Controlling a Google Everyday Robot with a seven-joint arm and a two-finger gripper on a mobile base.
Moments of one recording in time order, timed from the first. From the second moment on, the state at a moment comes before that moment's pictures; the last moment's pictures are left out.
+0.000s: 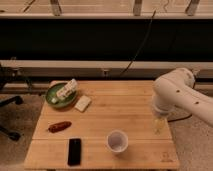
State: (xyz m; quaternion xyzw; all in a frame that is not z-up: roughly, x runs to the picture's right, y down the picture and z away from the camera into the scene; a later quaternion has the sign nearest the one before) arm 0.248 0.144 0.671 -0.31 0.01 0.02 0.95
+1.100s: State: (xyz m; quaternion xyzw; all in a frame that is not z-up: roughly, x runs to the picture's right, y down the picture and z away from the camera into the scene) arm 0.268 0.039 0.785 -0.32 0.04 0.04 0.95
